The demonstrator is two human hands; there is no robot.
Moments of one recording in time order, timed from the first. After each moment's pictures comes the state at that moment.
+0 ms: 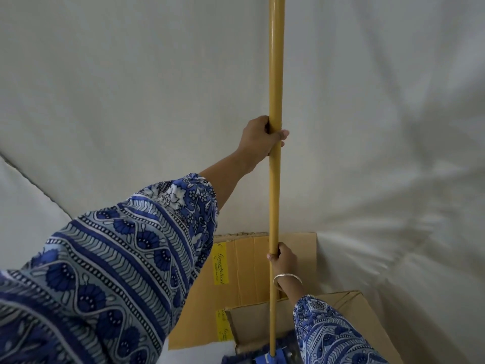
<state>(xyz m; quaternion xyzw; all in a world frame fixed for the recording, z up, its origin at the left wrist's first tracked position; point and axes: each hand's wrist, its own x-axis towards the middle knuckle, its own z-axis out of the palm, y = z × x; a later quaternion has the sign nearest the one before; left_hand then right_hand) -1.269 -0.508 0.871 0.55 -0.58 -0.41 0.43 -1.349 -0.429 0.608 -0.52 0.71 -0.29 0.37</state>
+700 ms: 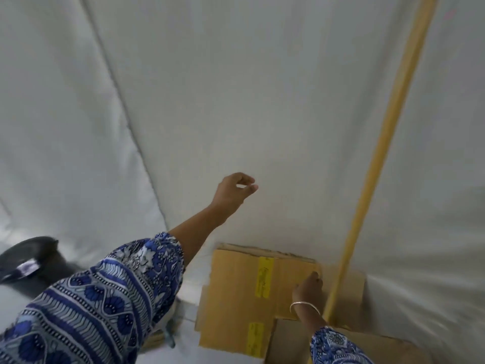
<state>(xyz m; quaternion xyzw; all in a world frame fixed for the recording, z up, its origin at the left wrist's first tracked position) -1.040 -0.342 0.864 0.65 -0.51 -0.31 0.46 -1.231 -0.337 0.658 -0.53 0.78 -0.19 0.27</state>
